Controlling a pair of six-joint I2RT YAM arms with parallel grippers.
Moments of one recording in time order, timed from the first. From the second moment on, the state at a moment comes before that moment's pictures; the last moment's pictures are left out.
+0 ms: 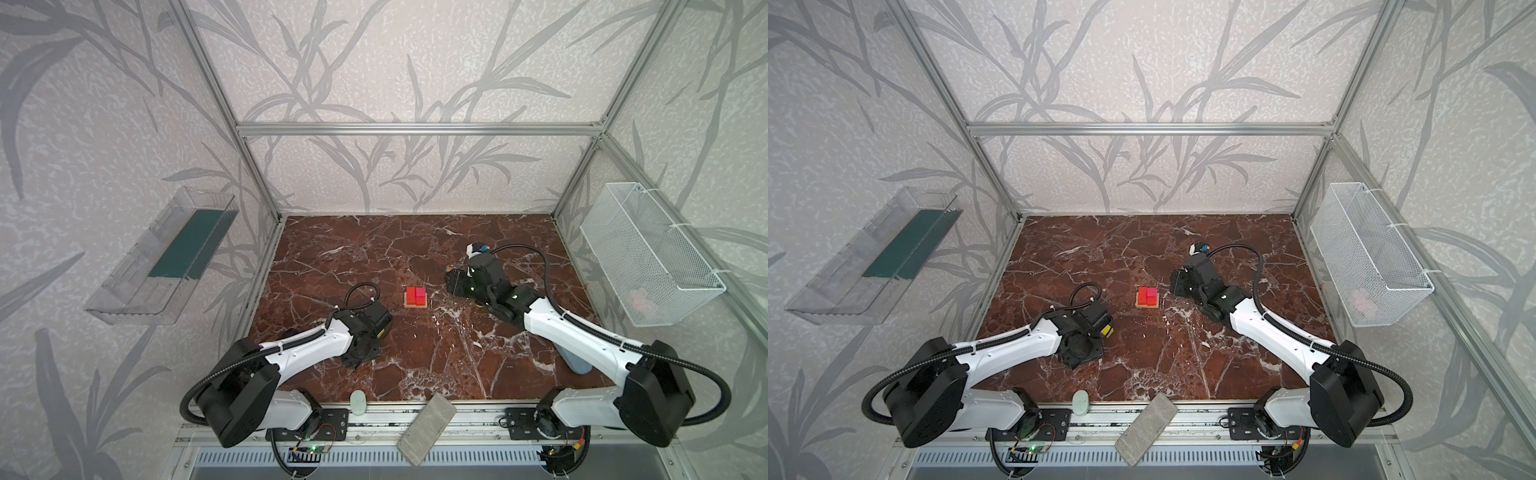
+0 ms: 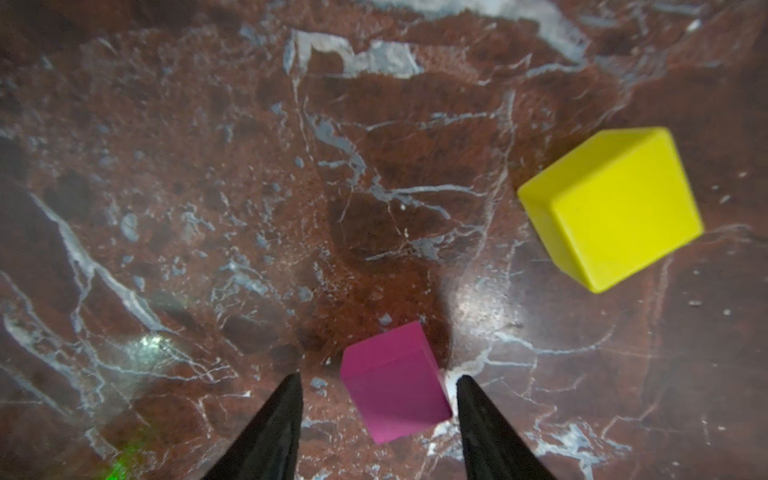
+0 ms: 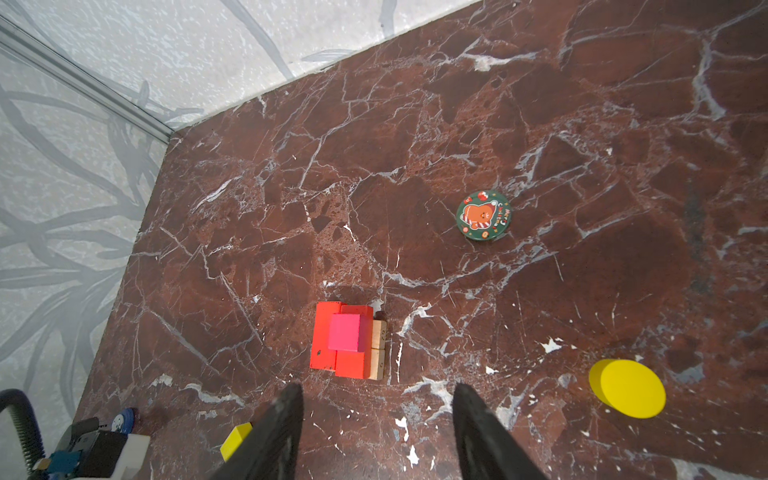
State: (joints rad) left arm -0.72 1.36 0.68 -0.80 -0.12 -1.04; right arm 0.63 1.34 0.93 -0.24 0.15 0.69
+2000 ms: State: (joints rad) left arm -0.72 1.37 0.69 -0.78 -0.15 -1.03; right arm 0.62 1.36 0.93 -0.23 0.13 0.69
